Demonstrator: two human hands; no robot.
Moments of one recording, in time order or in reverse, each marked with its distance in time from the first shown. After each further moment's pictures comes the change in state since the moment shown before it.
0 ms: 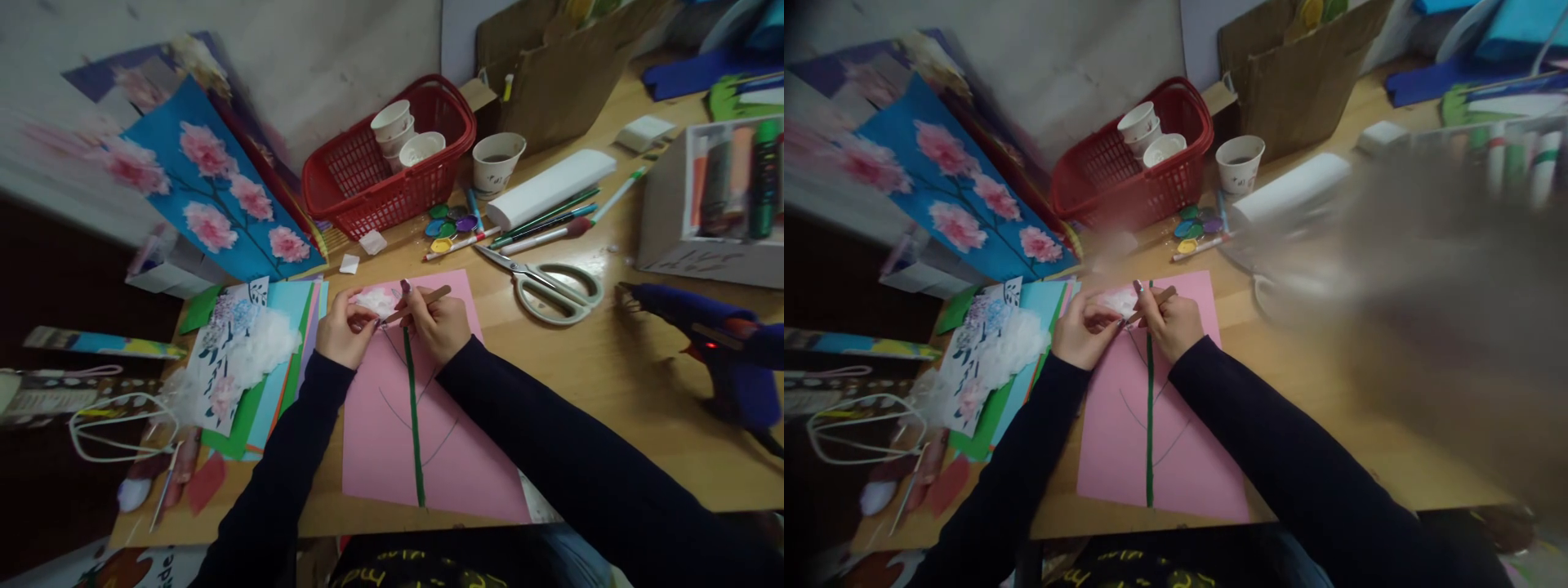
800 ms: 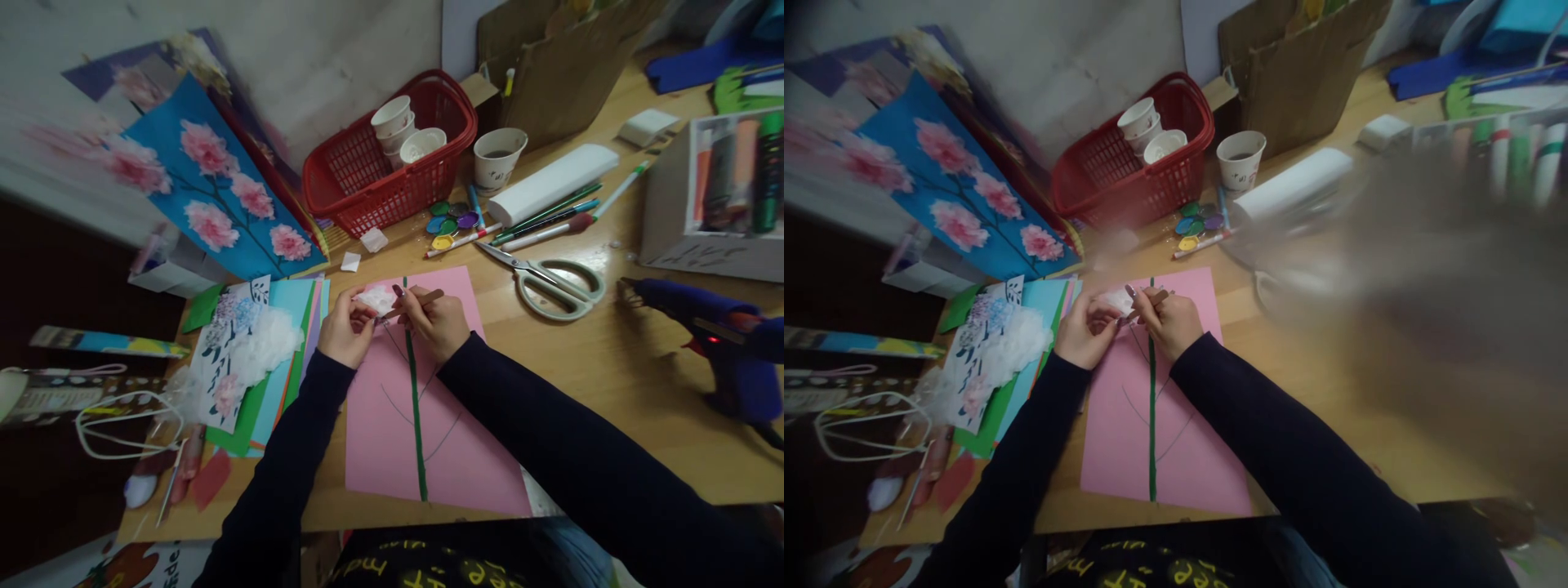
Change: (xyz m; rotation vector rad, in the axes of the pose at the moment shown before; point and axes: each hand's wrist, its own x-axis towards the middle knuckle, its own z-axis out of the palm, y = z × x) left_hand -0.001 -0.009 0.001 -0.118 -0.083 0.025; right_hand 0.000 0.000 0.001 -0.111 -0.074 -0.112
